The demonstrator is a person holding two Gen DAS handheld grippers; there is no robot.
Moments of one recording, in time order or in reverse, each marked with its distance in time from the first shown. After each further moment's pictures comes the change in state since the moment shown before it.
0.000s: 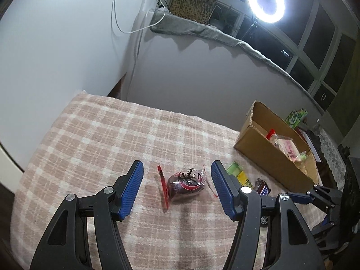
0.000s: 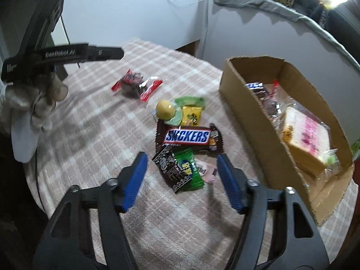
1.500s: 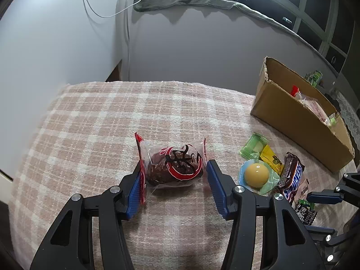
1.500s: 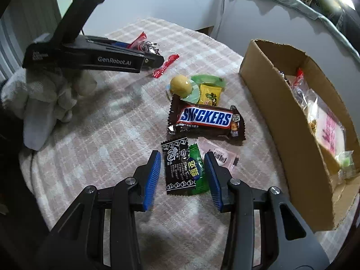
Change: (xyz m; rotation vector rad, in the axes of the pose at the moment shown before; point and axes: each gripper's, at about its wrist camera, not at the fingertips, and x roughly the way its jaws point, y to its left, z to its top) left arm 0.057 -0.027 -0.021 0.160 0.115 0.122; right arm 0.022 0.012 -0.008 -0.068 0.081 0.021
